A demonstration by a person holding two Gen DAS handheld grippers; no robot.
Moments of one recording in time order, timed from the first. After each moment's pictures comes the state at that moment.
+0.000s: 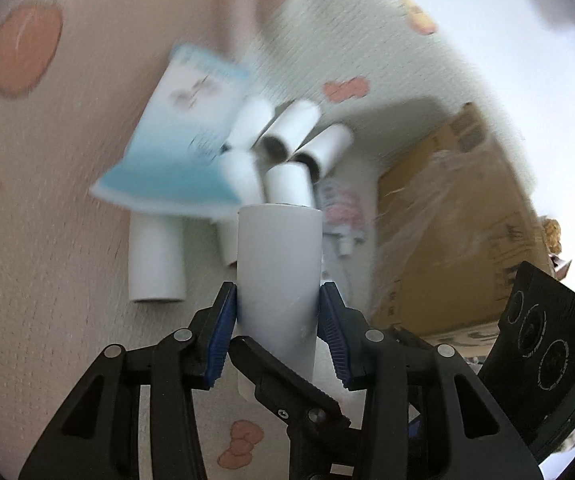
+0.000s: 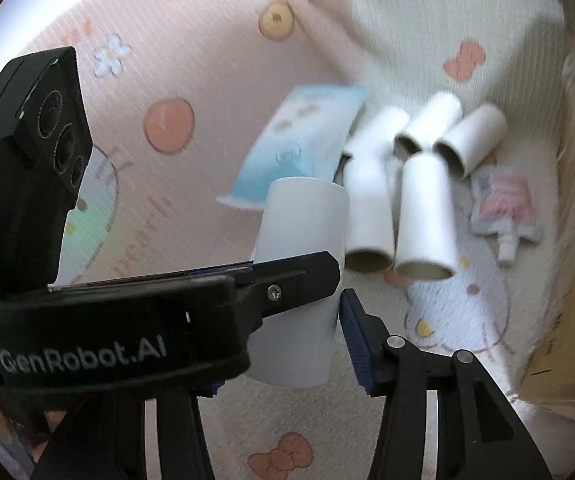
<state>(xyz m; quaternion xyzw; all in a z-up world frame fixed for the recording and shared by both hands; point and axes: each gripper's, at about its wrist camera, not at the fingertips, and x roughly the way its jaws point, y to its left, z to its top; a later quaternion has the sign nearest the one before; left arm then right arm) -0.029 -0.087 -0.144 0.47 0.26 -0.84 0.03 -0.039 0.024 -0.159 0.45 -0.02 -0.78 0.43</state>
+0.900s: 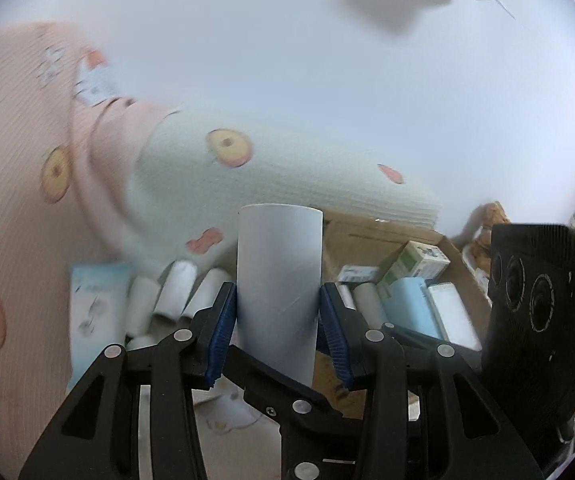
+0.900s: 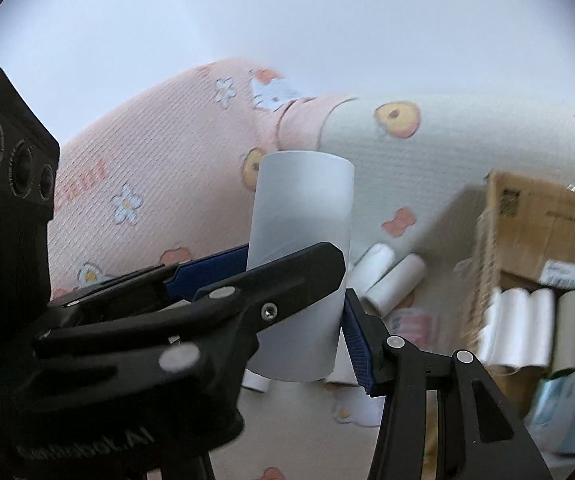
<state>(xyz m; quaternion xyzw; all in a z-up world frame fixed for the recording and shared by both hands) -0.084 -0.011 0.004 0.33 0.12 -0.93 -0.08 -0.067 0.089 -0.011 0.35 -0.05 -0.86 0.37</state>
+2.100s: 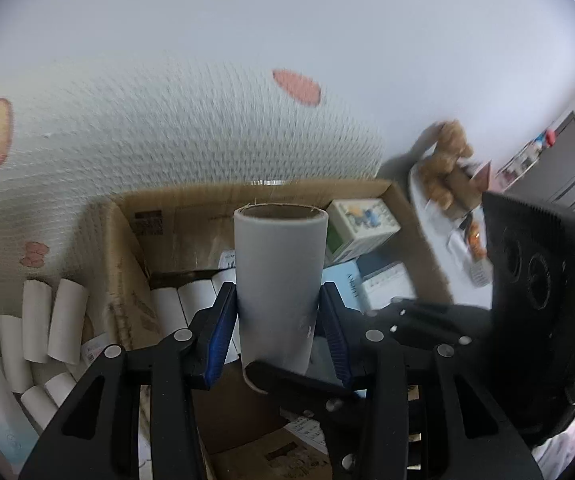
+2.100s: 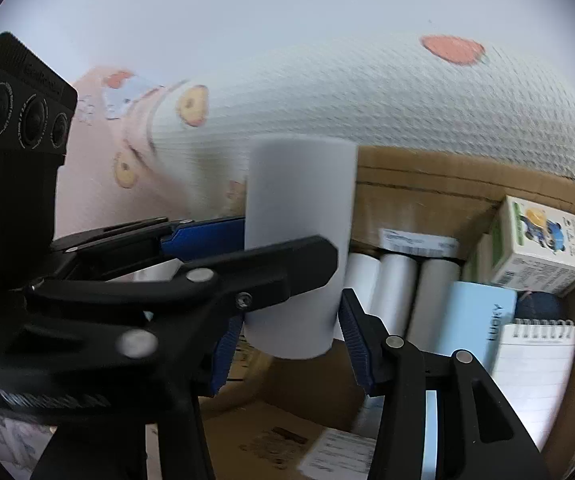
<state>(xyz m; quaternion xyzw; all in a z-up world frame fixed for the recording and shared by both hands) -0.241 0.109 -0.036 0.50 0.10 -0.83 -0.22 -0.177 0.246 -0.022 0.51 -0.07 -0.82 0.26</state>
